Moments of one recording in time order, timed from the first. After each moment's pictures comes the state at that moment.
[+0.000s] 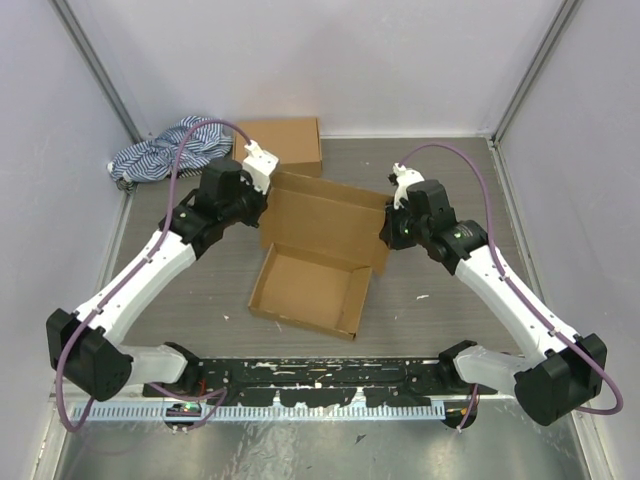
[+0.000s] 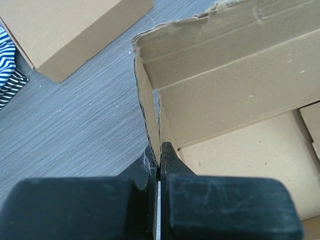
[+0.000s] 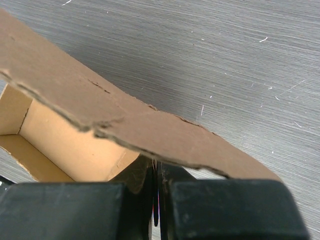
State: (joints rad) left arm -0.53 1.30 1.18 -0.43 -0.01 0.13; right arm 0.44 1.14 1.03 -0.60 -0.07 0.22
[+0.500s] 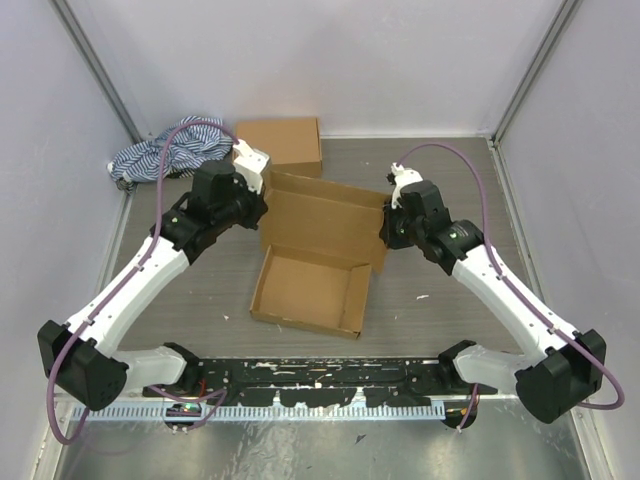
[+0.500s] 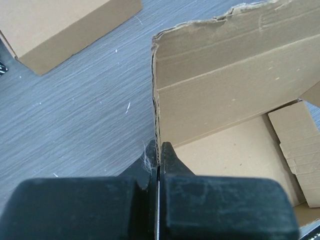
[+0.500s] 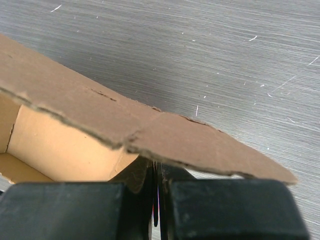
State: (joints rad) left arm -0.53 1.24 1.17 -0.45 0.05 0.02; right arm 0.47 1.15 1.04 -0.60 -0.01 0.25
